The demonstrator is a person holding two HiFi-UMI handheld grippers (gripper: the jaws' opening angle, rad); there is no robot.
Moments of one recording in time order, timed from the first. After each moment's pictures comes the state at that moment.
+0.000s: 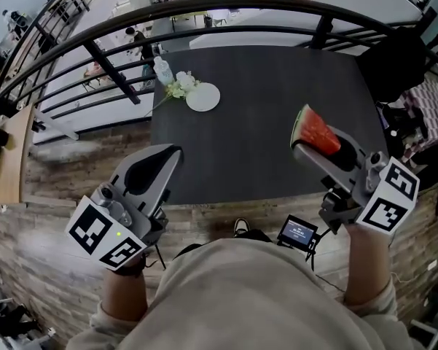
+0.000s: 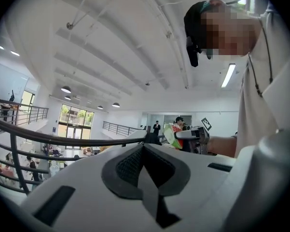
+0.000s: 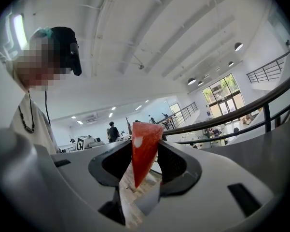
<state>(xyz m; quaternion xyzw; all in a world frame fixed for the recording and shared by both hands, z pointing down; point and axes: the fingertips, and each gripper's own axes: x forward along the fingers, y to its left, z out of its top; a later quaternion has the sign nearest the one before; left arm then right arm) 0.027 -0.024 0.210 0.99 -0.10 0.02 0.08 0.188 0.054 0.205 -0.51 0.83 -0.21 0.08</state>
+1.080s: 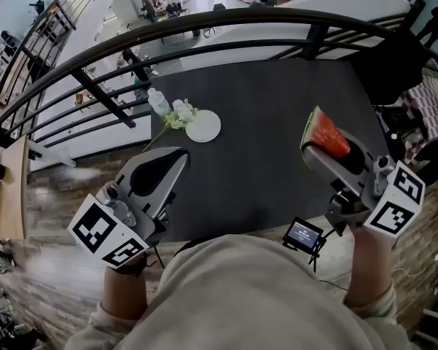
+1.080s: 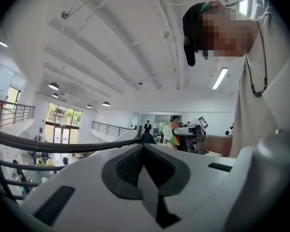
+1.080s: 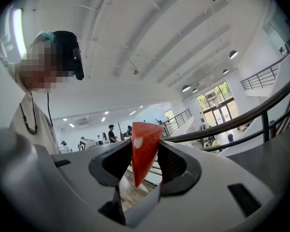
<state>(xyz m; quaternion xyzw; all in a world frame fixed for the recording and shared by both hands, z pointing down) 0.084 -0.130 0.215 1.00 -0.03 0.02 0.07 0.240 -0.036 0.201 -0.55 0.81 -0.19 0.11</state>
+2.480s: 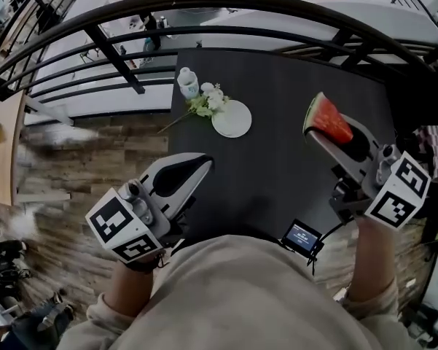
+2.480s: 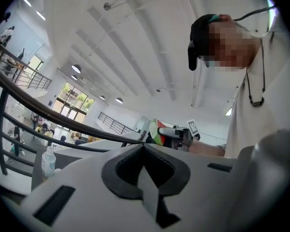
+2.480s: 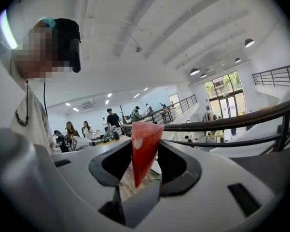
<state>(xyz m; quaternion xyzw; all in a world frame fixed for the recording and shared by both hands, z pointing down) 0.041 -0.216 0.275 0.97 -0.05 -0.02 0.22 0.195 -0.191 0.234 -0.51 0.83 -0.22 0.00</state>
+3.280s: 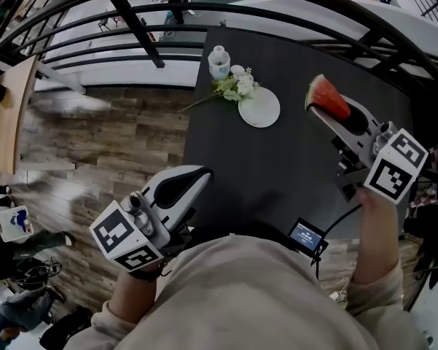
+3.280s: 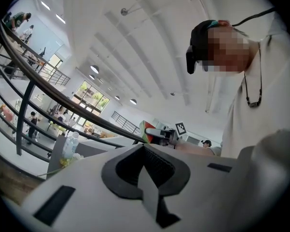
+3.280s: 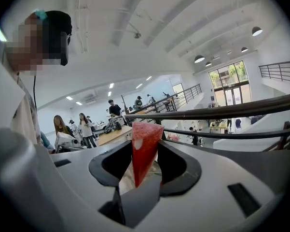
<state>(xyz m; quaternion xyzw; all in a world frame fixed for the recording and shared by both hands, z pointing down) -0.021 -0.222 0.323 0.95 -0.12 -0.02 0.28 0.174 -0.268 0.307 -0.48 0.84 -0.25 -0.05</state>
